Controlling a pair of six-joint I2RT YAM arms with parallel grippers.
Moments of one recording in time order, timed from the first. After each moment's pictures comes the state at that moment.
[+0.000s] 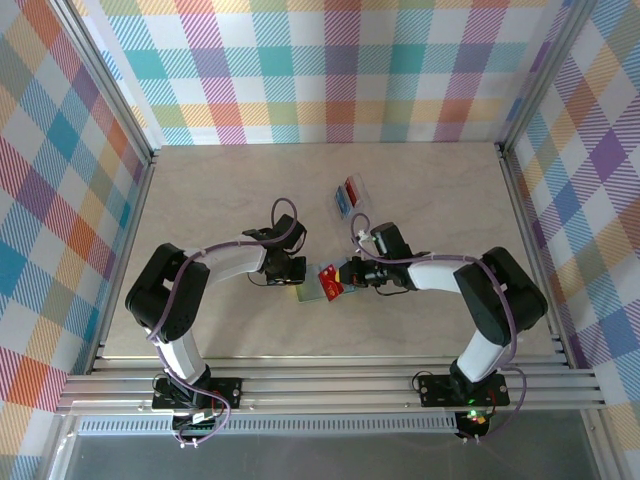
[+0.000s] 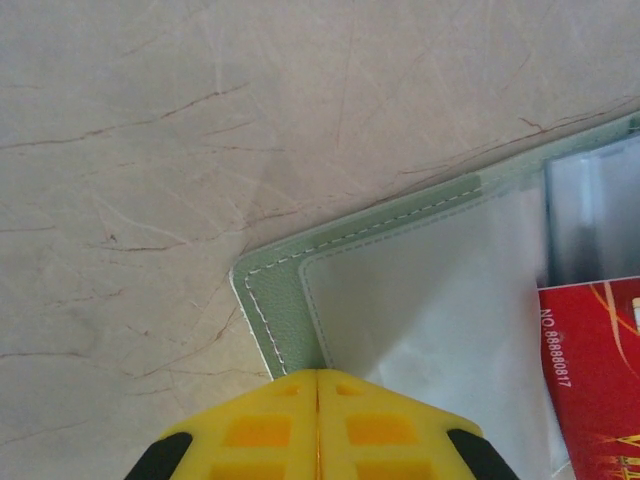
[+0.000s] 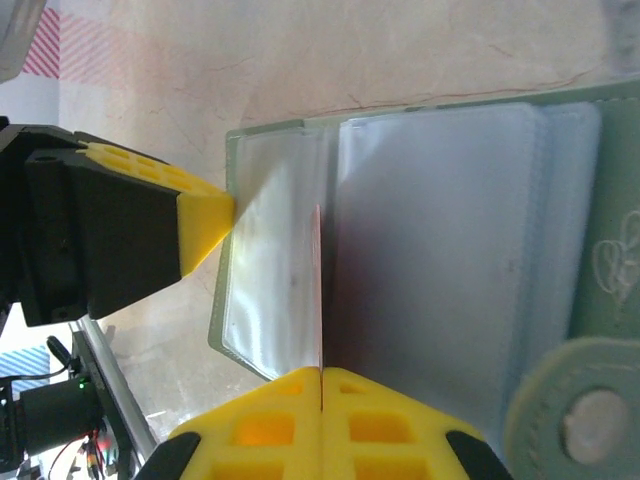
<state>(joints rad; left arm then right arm) -0.59 1.76 1.03 -0.54 0.12 -0.56 0.56 1.69 0.73 0.11 -0.63 0.62</state>
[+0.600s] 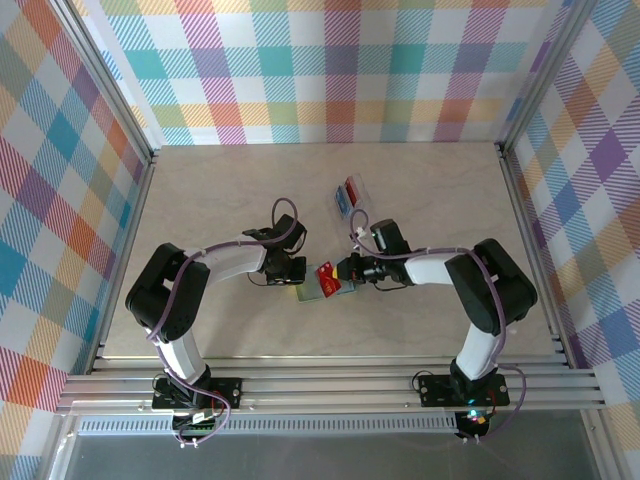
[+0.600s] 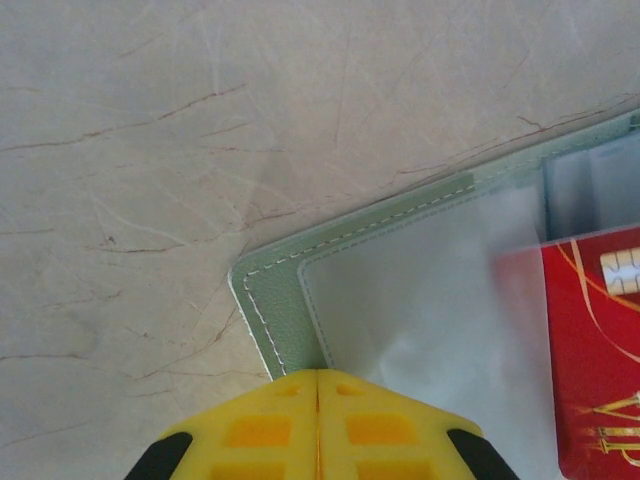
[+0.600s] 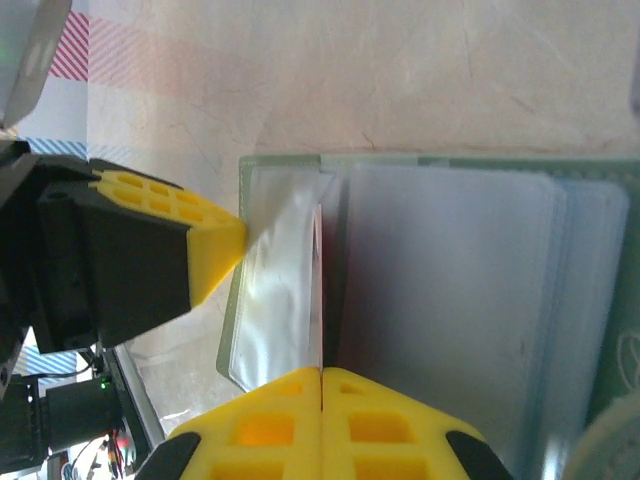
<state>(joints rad) -0.59 1.76 1.03 -0.54 0.12 -0.56 0.53 1.78 0.78 0.17 -0.70 0.61</state>
